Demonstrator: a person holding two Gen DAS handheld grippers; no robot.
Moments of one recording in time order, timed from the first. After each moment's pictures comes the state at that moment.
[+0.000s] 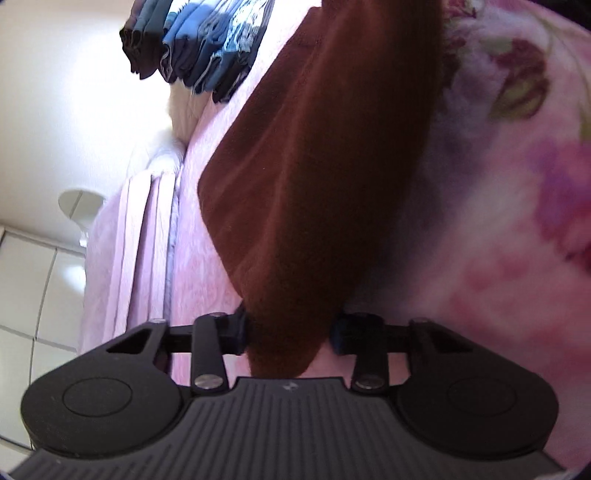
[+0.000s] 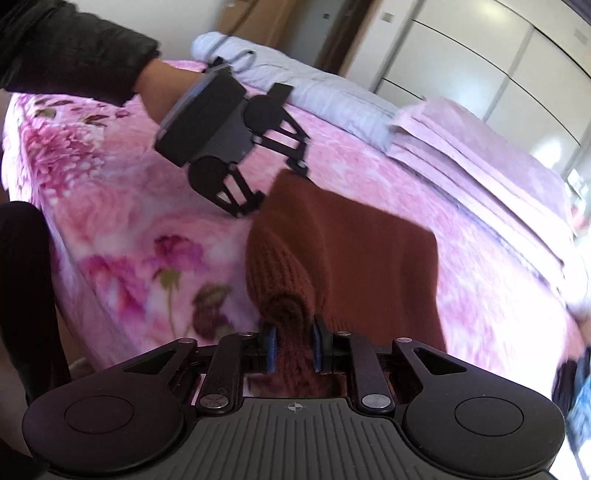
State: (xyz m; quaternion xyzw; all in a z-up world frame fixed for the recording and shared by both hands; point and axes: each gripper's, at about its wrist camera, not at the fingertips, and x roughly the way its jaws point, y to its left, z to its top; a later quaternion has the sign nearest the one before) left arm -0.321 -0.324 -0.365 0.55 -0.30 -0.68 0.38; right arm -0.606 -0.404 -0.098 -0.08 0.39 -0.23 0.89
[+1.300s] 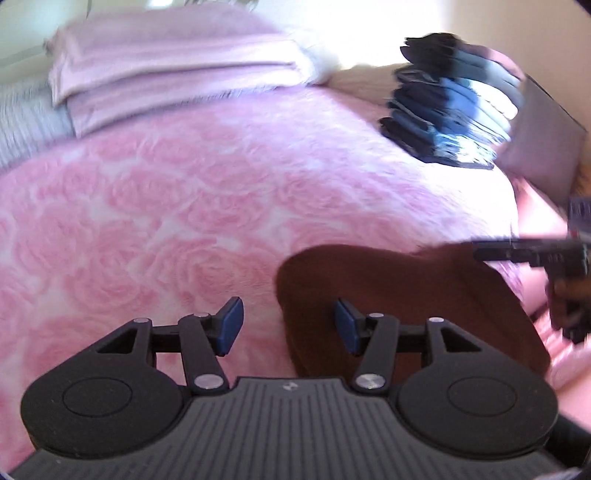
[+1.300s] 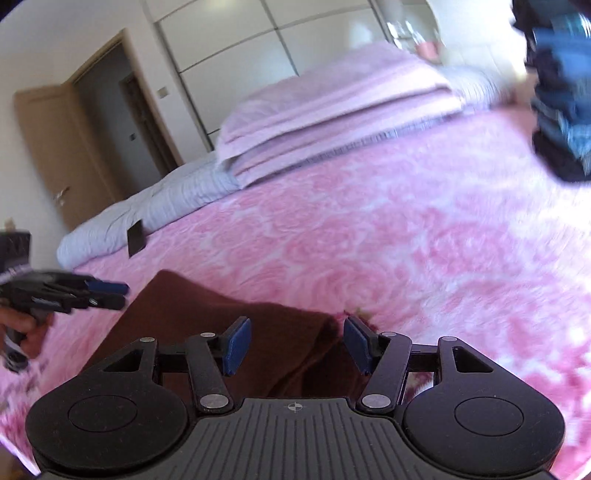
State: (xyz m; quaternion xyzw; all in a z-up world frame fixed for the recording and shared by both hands) left arm -0.218 -0.403 -0.287 0.24 0.30 -0.76 0.52; right arm -0.679 -0.564 -0.122 0.33 0.15 -0.36 0.86
